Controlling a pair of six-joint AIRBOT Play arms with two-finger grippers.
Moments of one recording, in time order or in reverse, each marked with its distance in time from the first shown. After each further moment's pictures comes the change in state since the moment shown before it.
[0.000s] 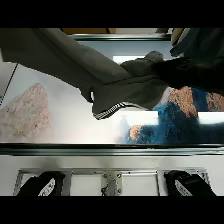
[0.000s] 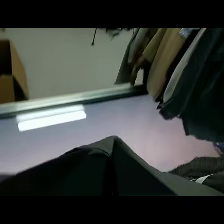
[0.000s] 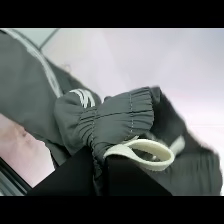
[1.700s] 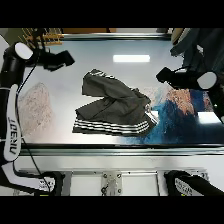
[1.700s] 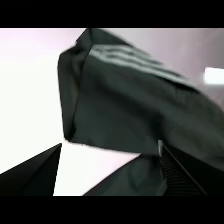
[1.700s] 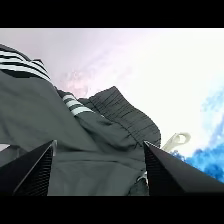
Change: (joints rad) left arm 0.044 -0.640 -0.191 0.126 0.002 -0.121; right arm -0.146 -0.332 -0.174 -0.361 -0.219 0.376
